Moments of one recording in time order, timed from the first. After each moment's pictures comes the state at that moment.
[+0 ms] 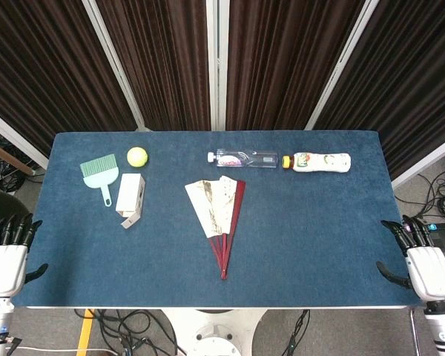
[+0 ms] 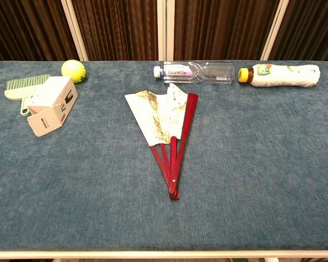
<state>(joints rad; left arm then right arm) -0.05 -1.22 -0.04 -1.60 1.46 1.53 0.31 0.09 -1.09 0.03 -1.57 -1.60 1.49 0.17</state>
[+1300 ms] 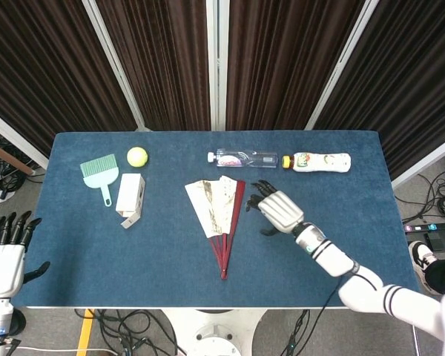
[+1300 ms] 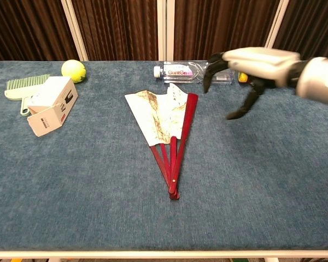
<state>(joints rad) -0.04 -1.20 -0.05 -1.64 1.48 1.56 0.26 0.77 -1.56 0.20 -1.24 -1.58 0.81 0.08</state>
